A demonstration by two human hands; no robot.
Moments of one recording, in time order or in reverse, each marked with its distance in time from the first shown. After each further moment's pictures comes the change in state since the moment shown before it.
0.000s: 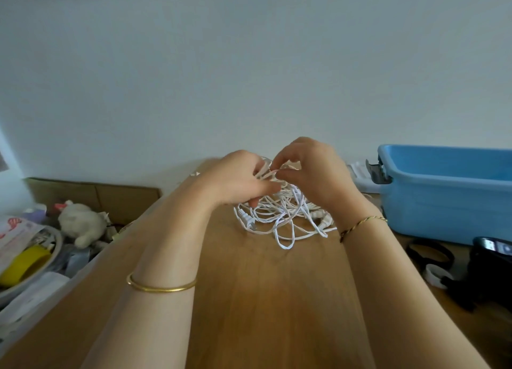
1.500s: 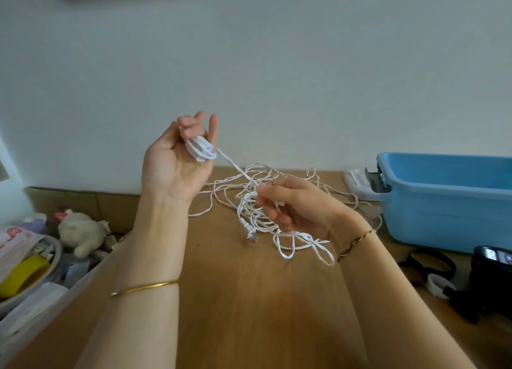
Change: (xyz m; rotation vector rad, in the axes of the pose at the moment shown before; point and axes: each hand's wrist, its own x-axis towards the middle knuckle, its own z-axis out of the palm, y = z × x) left_hand -0.001 -0.033 -0.037 -2.276 0.291 0.243; right_hand -0.012 0.003 0.018 1.037 -0.547 0.297
